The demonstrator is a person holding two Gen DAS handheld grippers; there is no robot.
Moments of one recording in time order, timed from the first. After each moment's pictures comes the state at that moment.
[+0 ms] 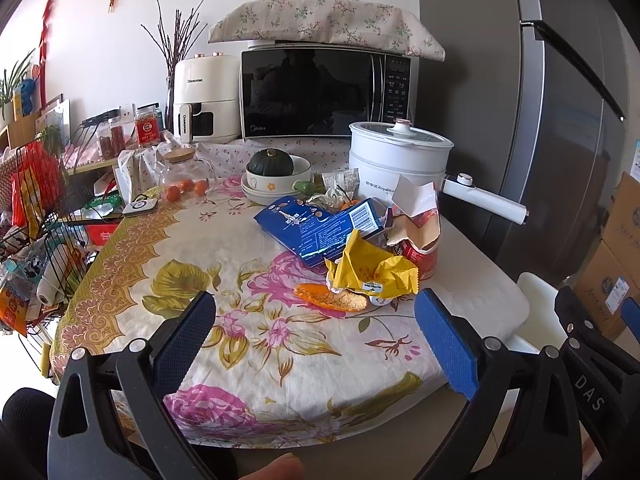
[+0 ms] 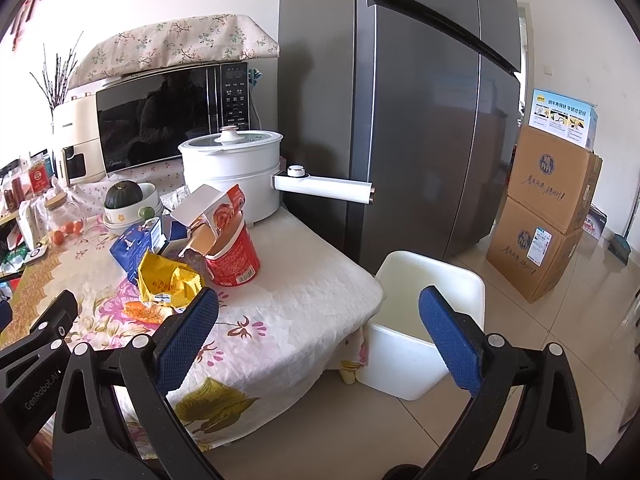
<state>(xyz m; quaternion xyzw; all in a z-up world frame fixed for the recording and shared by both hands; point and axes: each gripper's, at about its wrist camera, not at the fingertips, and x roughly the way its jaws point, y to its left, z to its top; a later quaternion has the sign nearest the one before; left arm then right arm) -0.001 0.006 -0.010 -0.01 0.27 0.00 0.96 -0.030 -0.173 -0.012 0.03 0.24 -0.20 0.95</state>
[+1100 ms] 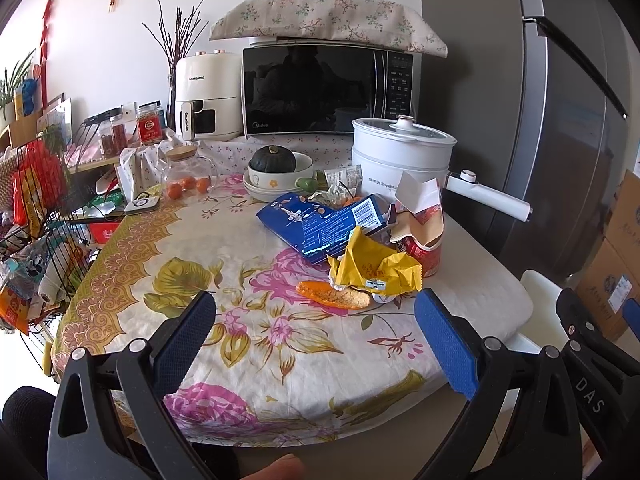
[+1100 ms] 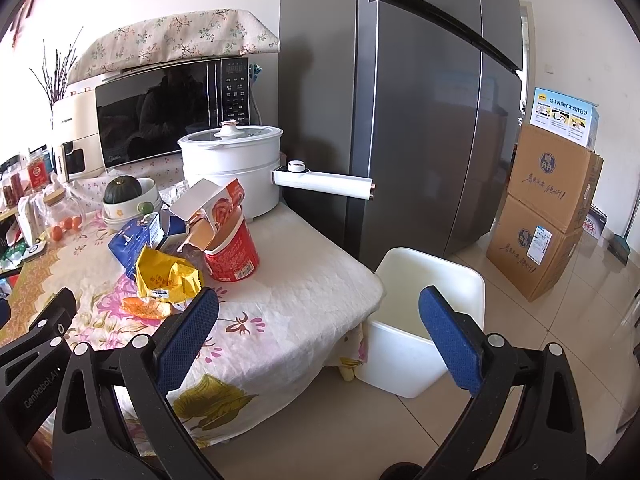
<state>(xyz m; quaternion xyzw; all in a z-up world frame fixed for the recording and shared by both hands) -0.003 0.010 -0.014 -0.01 0.28 0.00 0.96 -0.030 -0.174 -0.015 0.03 0.25 -0.20 0.95</state>
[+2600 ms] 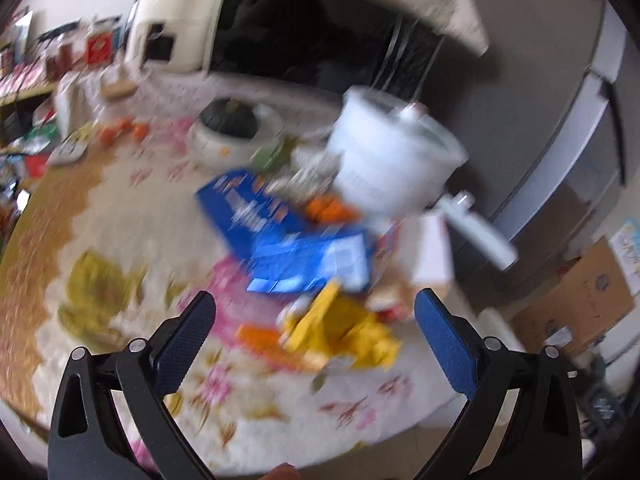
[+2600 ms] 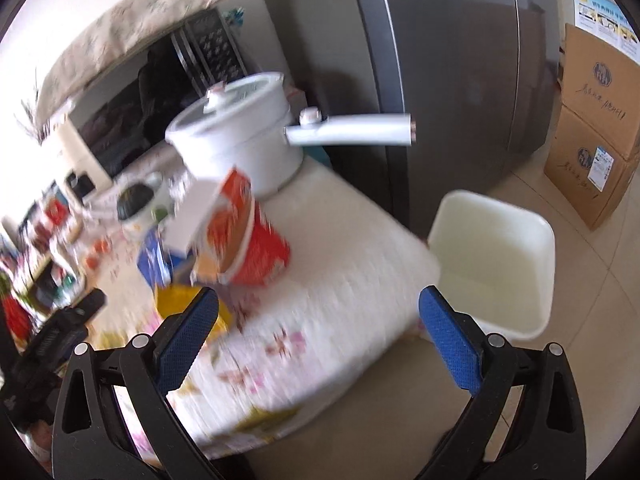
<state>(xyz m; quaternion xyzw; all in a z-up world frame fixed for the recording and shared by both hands) 0.152 0.029 0.013 -0.14 0.37 -0.10 0.91 0.081 -0.253 0.010 0.20 0.38 -0.11 0.90</state>
